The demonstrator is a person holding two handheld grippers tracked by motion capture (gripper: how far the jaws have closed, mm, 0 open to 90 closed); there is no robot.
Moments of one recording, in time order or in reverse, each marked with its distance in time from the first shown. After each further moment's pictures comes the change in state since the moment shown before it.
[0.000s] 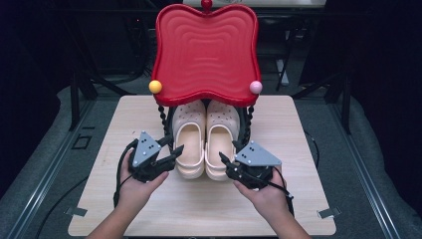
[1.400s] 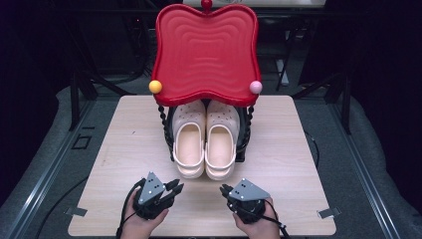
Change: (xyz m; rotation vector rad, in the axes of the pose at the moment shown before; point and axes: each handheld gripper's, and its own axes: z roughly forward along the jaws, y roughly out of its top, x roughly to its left) left arm -0.037 -0.088 -0.001 0.155 -0.116 -0.063; right arm 0.044 -0.083 0.004 0.160 0.130 0.053
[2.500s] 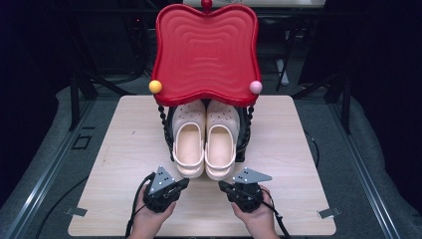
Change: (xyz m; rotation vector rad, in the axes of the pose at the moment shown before) left arm 0.001 0.008 0.023 0.045 -0.027 -0.052; right arm -0.024 -0.002 0.025 0.037 0.125 0.231
